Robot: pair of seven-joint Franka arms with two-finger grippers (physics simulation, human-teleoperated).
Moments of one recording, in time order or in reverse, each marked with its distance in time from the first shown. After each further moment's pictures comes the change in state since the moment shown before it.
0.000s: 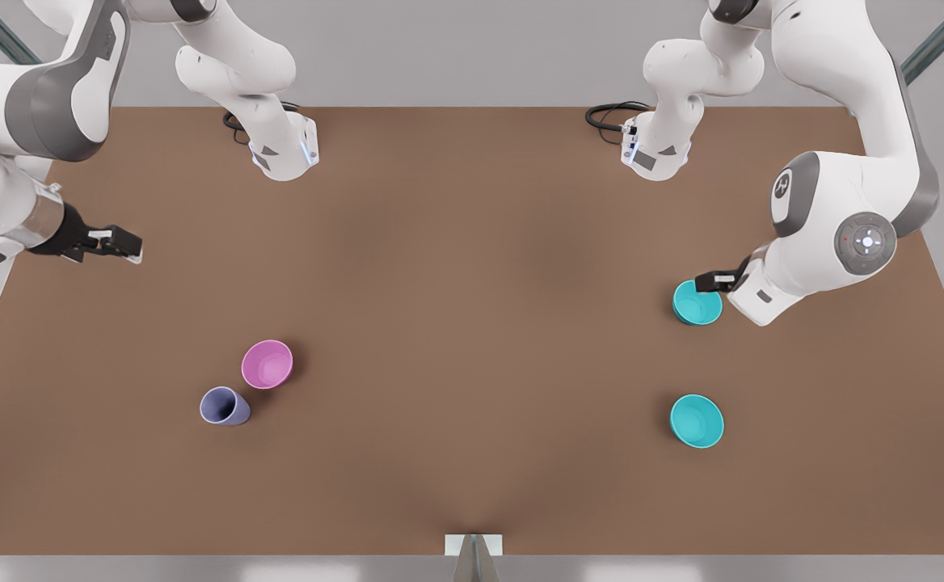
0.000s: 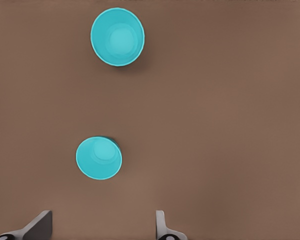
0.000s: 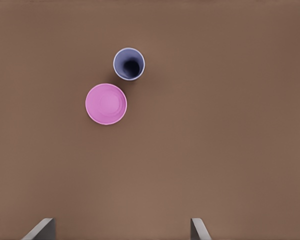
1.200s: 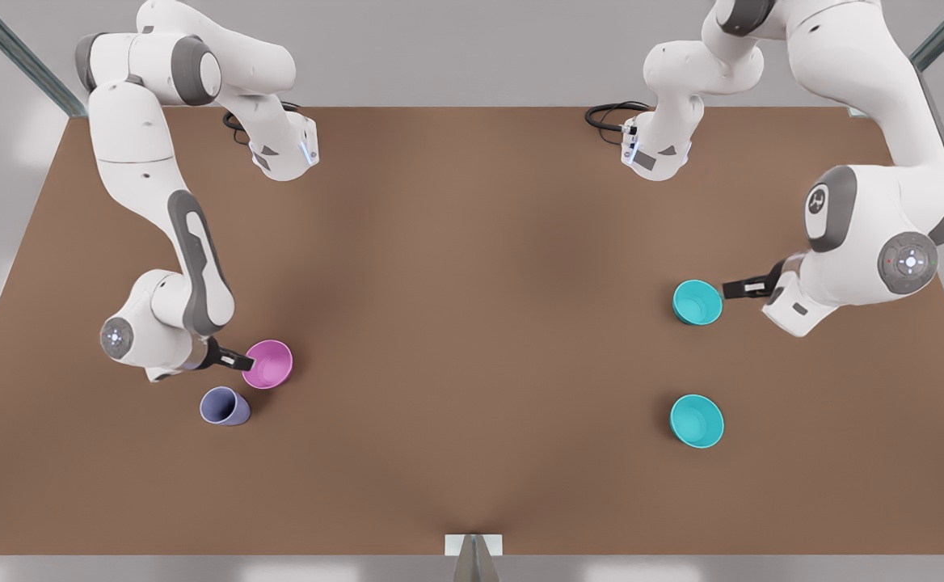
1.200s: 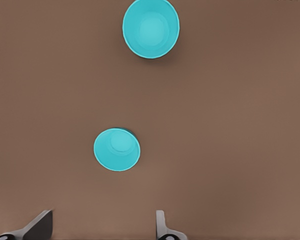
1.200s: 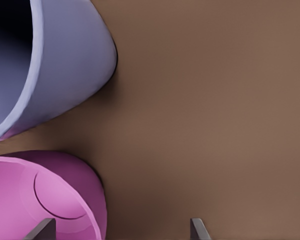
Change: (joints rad) left arm 0.098 0.047 -0.018 0.052 0.013 -0.073 -0.010; right arm -0.032 0.400 0.006 -0.569 0.297 0.912 0.145
